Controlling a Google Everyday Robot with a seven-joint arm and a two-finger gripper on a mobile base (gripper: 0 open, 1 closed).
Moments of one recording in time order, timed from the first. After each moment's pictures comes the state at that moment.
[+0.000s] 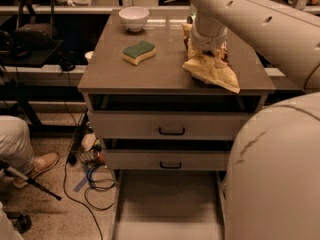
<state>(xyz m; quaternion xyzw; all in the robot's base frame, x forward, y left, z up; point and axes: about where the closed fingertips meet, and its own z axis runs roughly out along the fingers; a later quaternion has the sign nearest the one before) 0.735 -0.144 0.848 -0.03 0.98 -0.03 0.22</state>
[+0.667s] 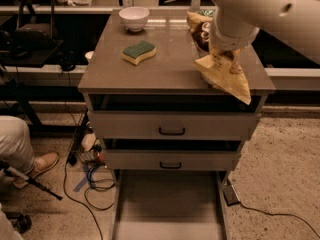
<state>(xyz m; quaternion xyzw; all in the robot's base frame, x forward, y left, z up) 0.640 -0.173 0.923 -0.02 0.95 -0.08 0.29</state>
